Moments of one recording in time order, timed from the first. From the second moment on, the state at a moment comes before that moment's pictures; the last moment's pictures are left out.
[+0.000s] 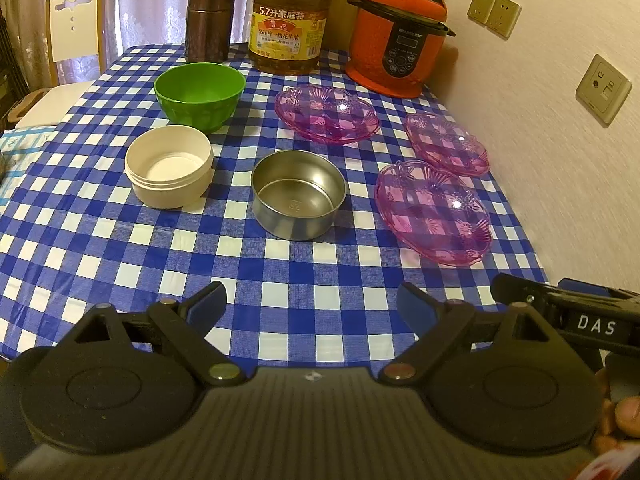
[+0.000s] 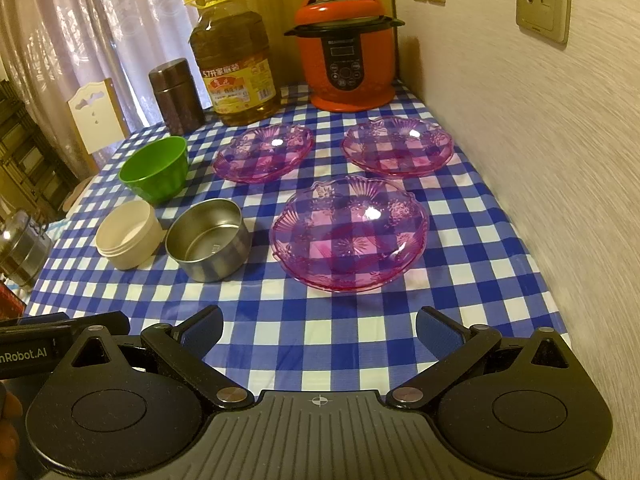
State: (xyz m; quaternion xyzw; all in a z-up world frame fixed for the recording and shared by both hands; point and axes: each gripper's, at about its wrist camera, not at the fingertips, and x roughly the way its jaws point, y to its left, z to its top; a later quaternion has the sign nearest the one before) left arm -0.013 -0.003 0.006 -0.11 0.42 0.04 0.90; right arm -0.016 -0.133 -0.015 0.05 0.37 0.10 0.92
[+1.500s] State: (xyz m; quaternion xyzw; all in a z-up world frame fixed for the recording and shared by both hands) left arm 0.114 -0.050 -0.064 -0.18 0.43 -0.01 0.89; right arm 0.086 -0.225 -0.066 0.17 0.37 0.01 0.91
